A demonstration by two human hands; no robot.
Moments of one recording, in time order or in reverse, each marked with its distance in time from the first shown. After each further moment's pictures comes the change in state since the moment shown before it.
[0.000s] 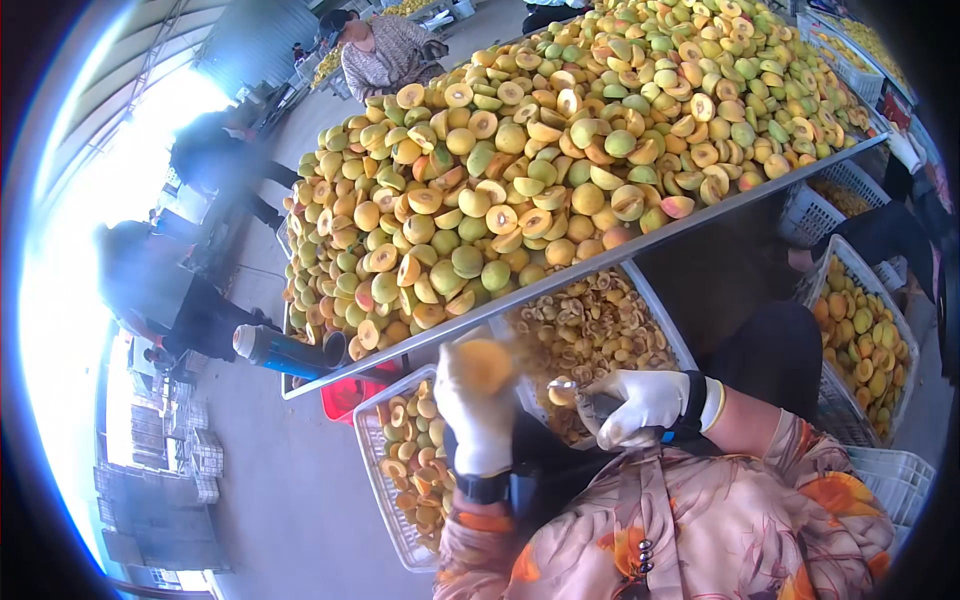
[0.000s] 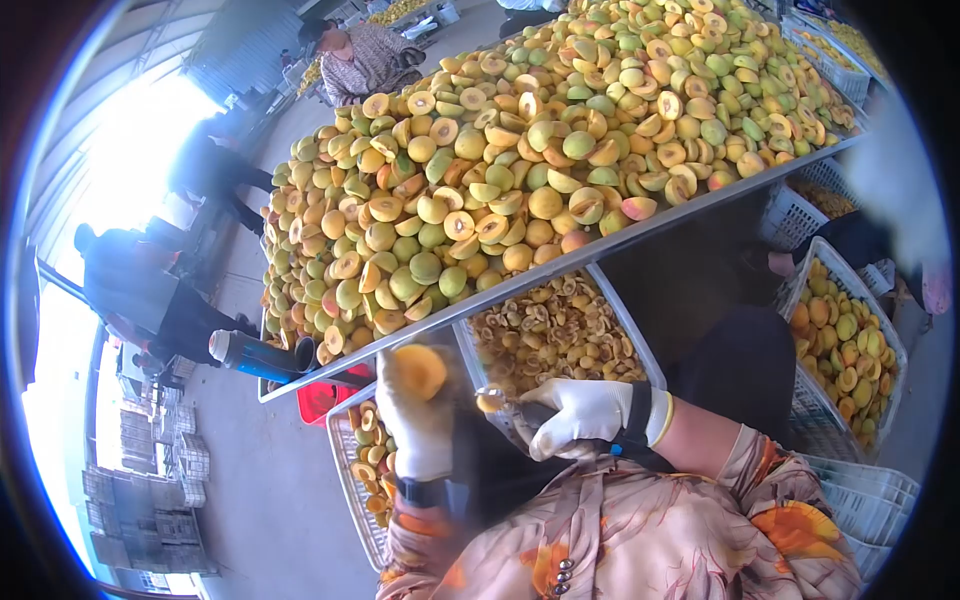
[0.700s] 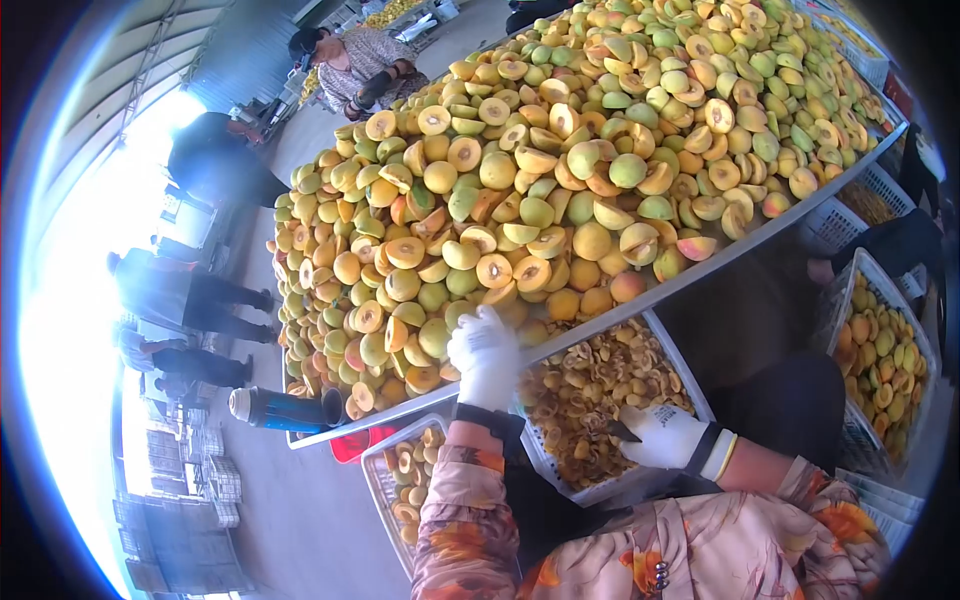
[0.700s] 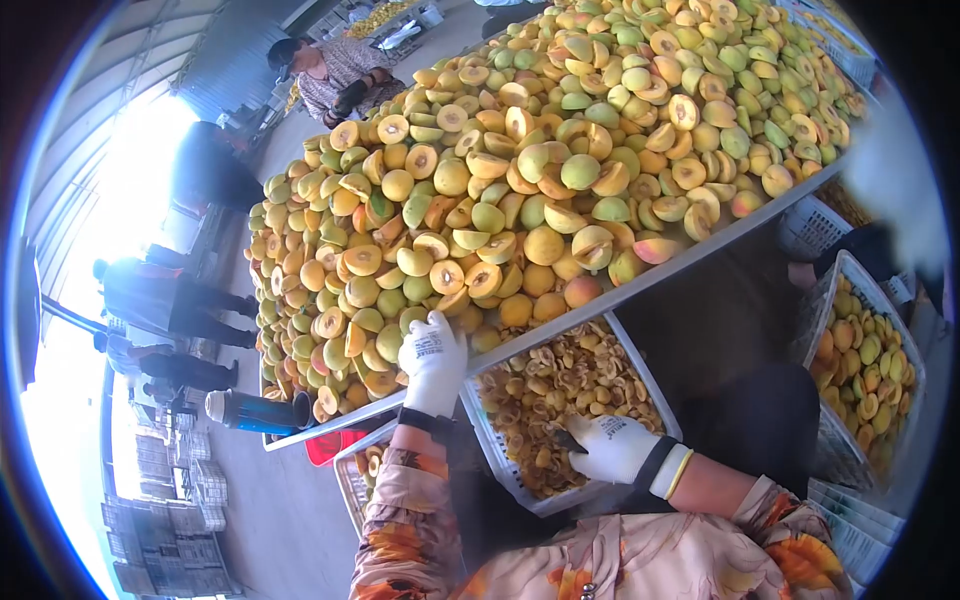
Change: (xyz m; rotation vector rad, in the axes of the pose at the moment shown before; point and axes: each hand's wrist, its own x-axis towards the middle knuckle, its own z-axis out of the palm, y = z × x) left_hand 0.182 -0.082 0.078 1.862 -0.296 0.111; right_hand 0.018 0.055 -0.070 -0.867 0.587 0.158
